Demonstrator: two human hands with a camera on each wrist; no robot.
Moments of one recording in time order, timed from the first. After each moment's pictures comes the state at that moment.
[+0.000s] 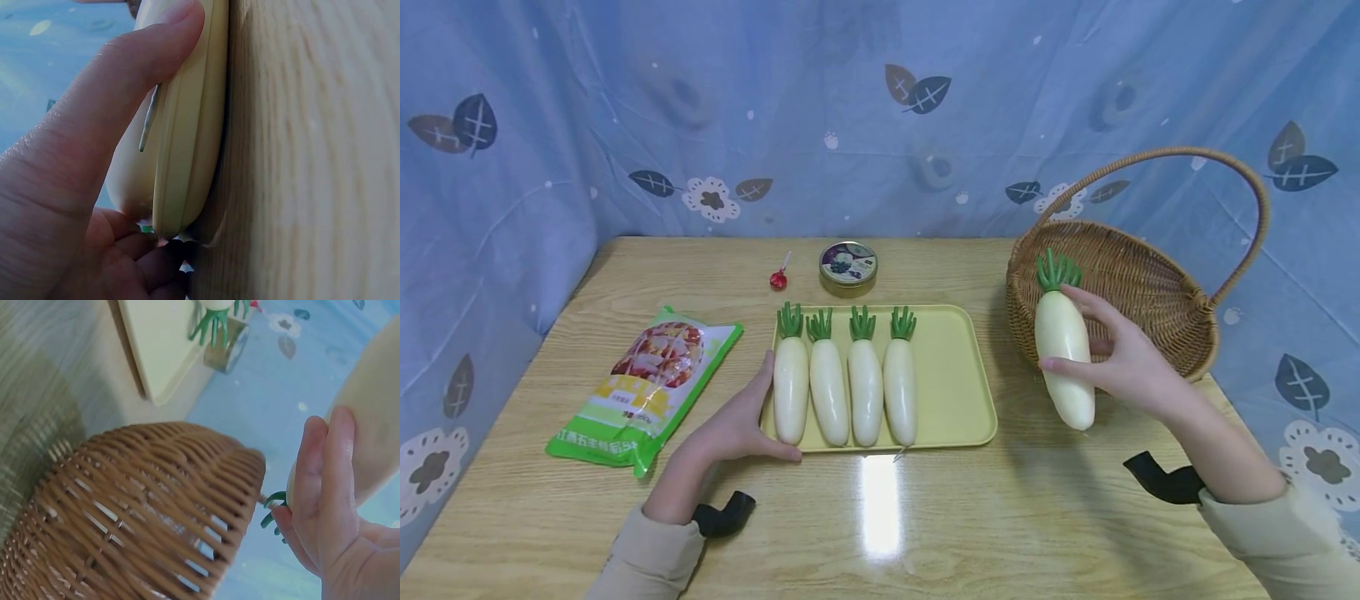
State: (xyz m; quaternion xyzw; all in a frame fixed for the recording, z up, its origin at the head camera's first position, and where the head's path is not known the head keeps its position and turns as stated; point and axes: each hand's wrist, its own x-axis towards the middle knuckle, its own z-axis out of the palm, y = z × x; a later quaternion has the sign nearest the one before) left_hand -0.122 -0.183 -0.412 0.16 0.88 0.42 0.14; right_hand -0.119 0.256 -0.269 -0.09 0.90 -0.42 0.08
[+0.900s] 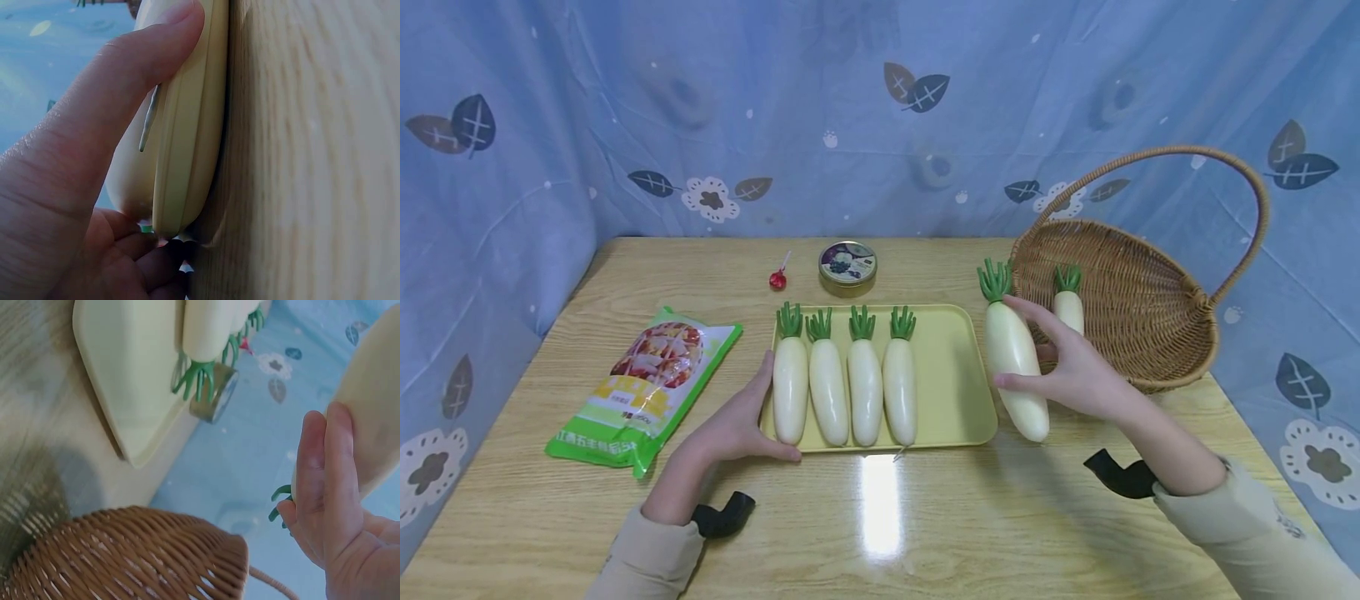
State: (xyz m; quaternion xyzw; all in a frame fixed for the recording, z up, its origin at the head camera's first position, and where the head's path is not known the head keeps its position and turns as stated) left_hand -0.122 -0.182 -0.412 0.17 0.88 0.42 0.13; right_hand -0.124 0.220 -0.288 -0.16 0.88 -0.43 0.10
